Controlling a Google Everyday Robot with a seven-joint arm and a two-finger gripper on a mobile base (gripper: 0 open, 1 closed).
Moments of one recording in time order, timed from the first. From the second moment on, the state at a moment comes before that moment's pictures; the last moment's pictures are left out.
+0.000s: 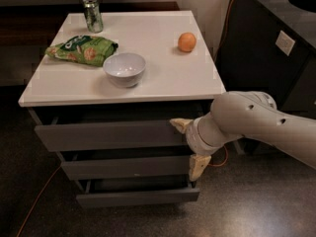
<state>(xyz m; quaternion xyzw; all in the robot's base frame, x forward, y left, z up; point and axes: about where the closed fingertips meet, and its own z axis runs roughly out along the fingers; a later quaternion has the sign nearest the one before) 0.498 -0.092 0.694 -0.79 0.56 -0.01 0.24</state>
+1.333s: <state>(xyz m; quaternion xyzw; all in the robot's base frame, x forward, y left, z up) 0.571 -0.093 0.657 -0.77 0.58 -0.03 0.24</state>
